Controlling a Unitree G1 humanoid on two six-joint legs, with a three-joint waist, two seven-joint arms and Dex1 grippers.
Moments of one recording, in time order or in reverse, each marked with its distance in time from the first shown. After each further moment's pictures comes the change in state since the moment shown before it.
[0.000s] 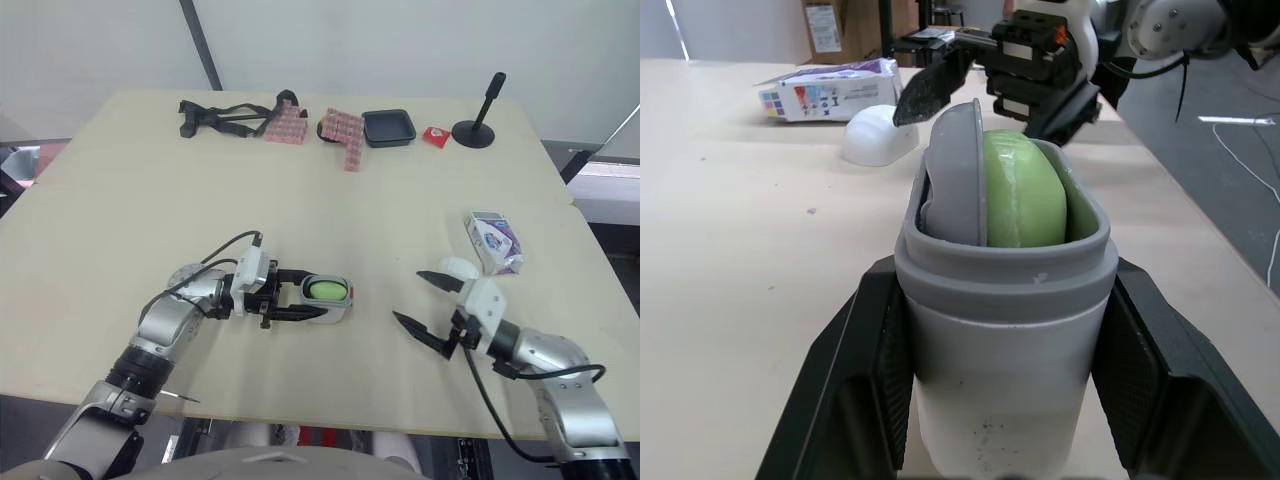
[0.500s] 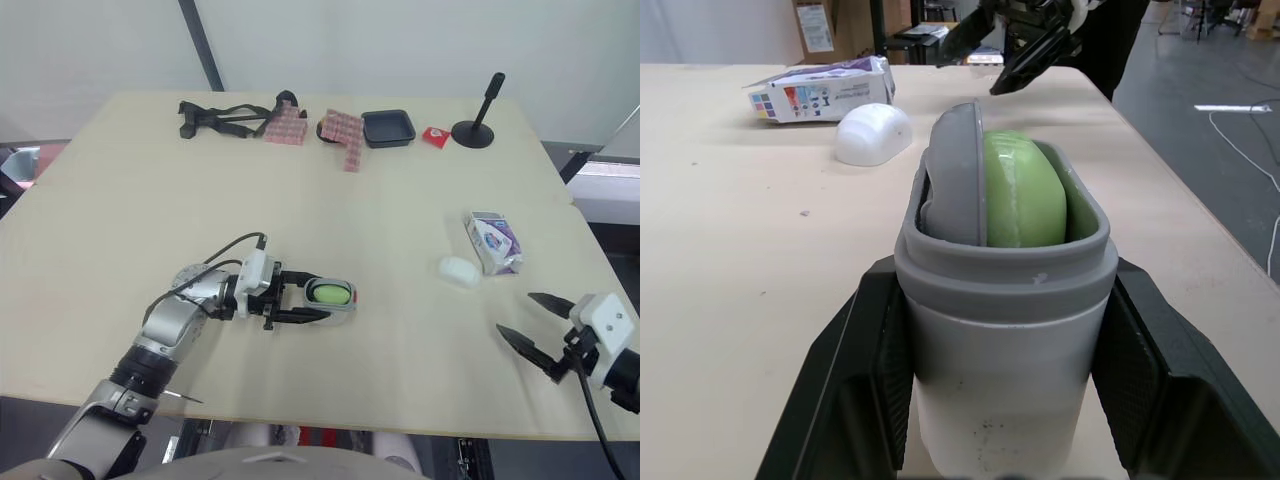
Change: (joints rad) left arm -0.004 -0.012 -0.017 0.014 0.019 -0.023 0.010; right arm 0.187 -0.131 -0.335 0.212 0.035 0.026 0.094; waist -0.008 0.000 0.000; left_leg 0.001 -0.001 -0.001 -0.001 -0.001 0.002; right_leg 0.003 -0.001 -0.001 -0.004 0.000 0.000
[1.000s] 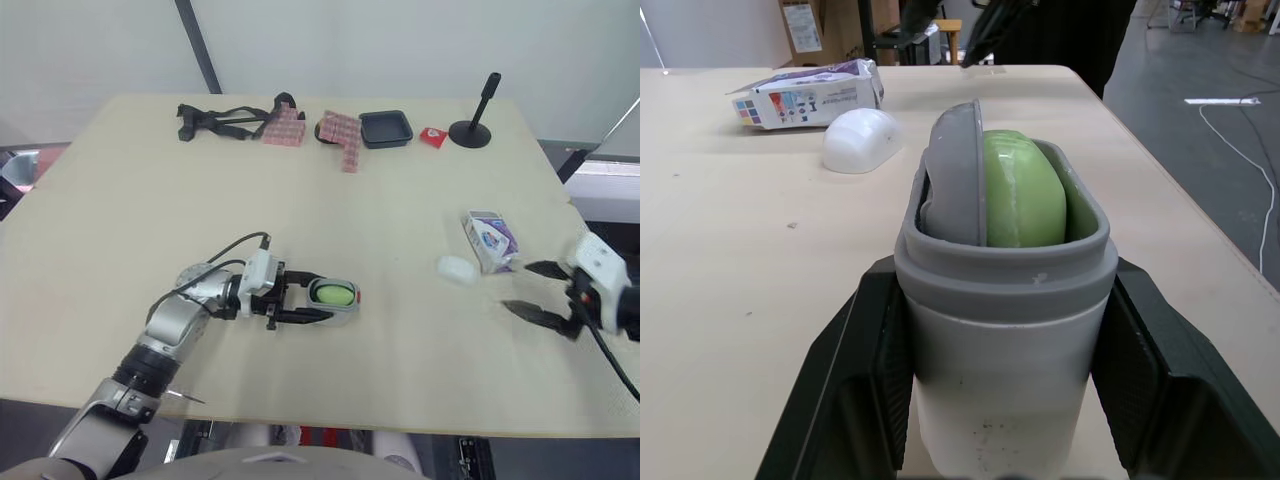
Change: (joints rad) left arm -0.007 -0.008 -0.013 -0.017 0.002 0.002 0.011; right arm -0.311 -0.337 0.183 -0.001 -0.024 0.369 0.105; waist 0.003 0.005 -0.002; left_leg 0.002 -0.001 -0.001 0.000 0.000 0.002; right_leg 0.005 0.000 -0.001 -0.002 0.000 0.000
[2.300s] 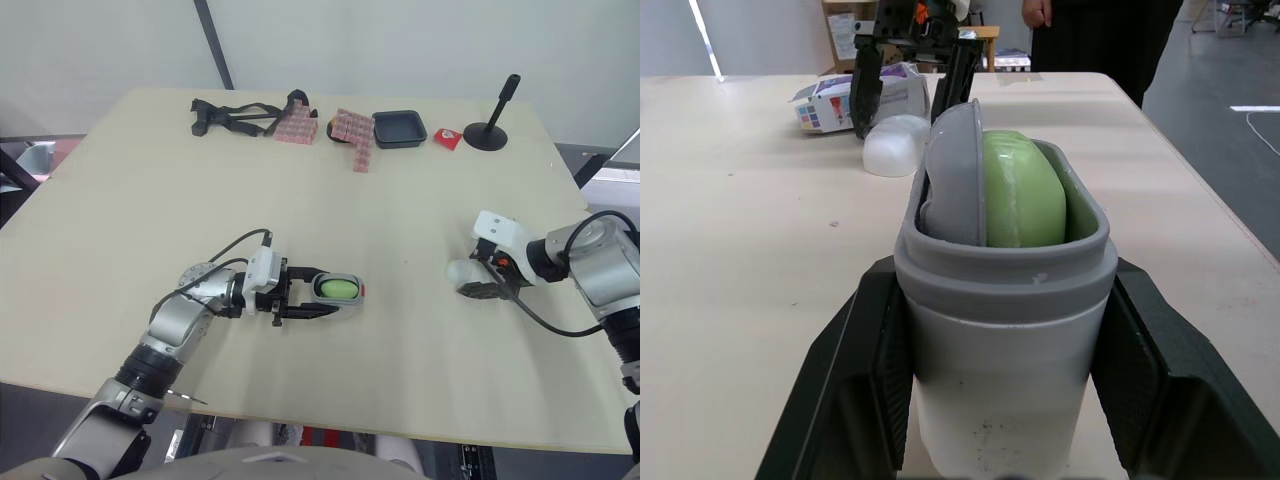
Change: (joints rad) left arm -0.001 -0.012 -0.002 -0.009 0.012 0.000 0.055; right arm -0.554 0.040 0.561 0.173 -0.316 0.134 0.102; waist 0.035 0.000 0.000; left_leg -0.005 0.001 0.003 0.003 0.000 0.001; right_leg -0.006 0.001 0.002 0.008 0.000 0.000
